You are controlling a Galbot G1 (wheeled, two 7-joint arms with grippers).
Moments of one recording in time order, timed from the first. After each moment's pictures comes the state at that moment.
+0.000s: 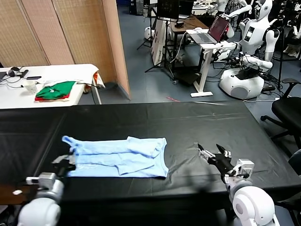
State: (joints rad) left arm 1.49 -1.26 -0.65 -2.06 -0.30 0.34 -0.03; right arm -1.41 1.24 0.61 2.19 0.54 -0.61 0.16
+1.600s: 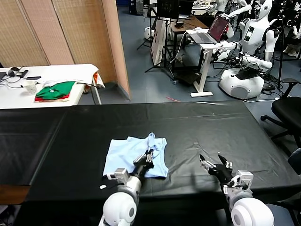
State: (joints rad) left arm 1.34 -1.60 -0.24 -1.94 -0.41 0.35 -0.06; right arm -1.46 1.27 0.57 2.18 0.46 -0.60 0.10
